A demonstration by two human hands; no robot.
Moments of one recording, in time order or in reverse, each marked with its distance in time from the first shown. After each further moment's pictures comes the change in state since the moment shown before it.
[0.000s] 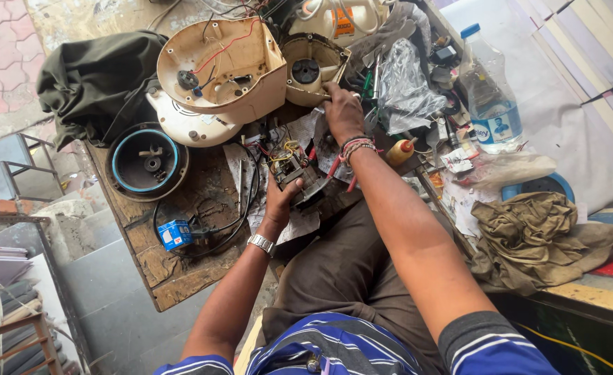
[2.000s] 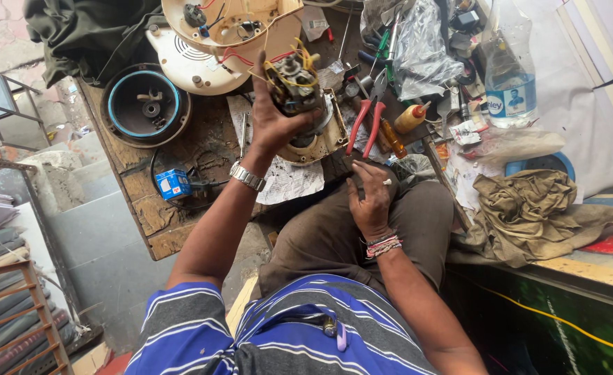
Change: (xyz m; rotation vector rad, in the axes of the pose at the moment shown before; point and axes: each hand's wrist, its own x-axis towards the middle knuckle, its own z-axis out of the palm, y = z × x) left_hand 0.027 0.106 0.026 0.164 -0.199 0.492; right_hand -0.252 -0.050 -0.110 0.206 0.141 -0.197
